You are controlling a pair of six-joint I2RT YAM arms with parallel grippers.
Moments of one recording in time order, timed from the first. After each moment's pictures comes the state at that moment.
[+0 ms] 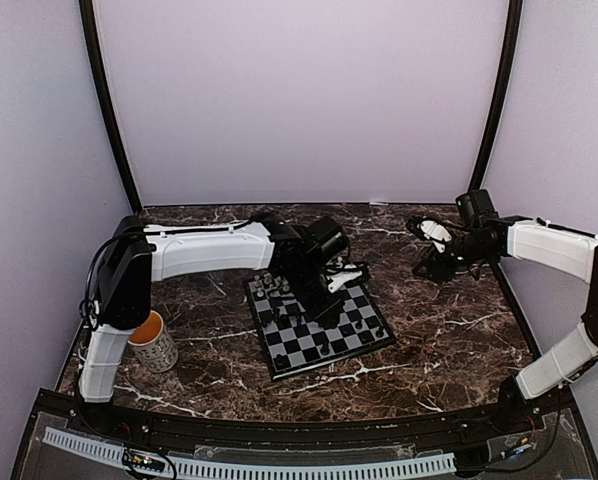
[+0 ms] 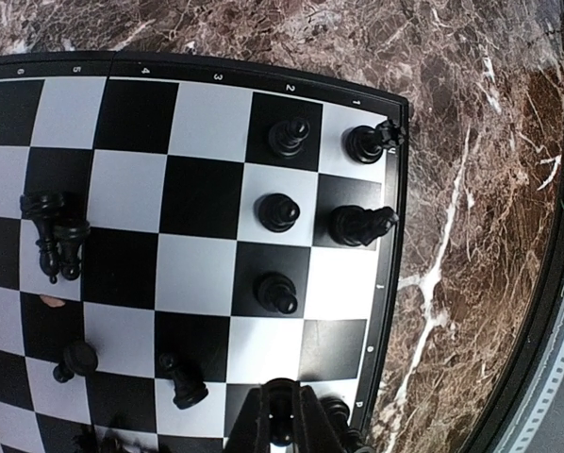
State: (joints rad) left arm -1.00 2.20 1.88 -0.85 0.25 0.04; right arm 0.23 1.43 0.96 -0.47 -0.36 -0.60
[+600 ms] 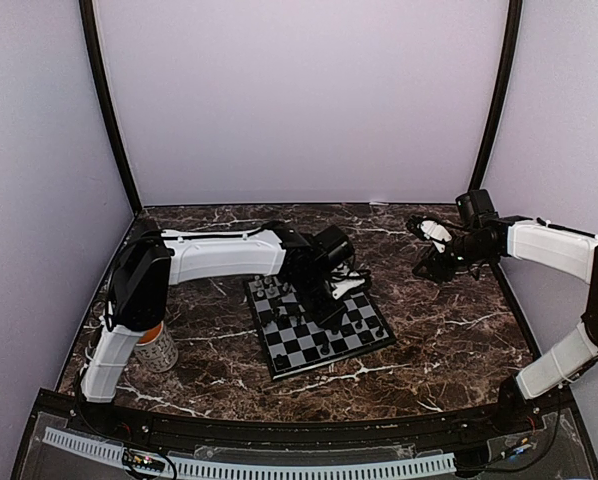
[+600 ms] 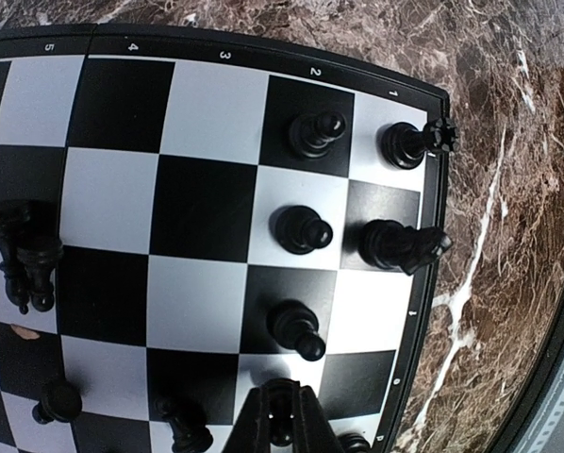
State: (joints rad) left arm -1.00 2.29 1.93 -0.86 0.25 0.03; right arm 0.23 1.43 0.96 -0.47 -0.35 -0.60
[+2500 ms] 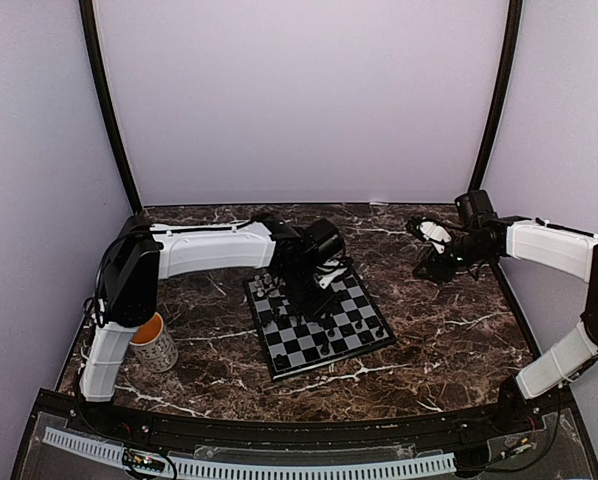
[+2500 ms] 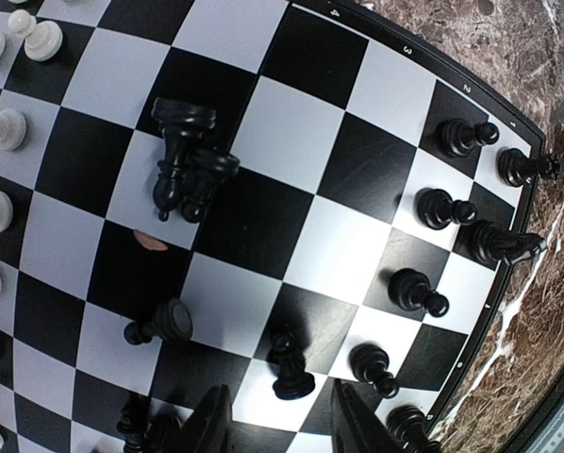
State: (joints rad) left arm -0.97 2.24 1.90 -0.90 0.11 -0.15; right arm 0.23 1.44 0.96 -0.47 -0.34 -0.60
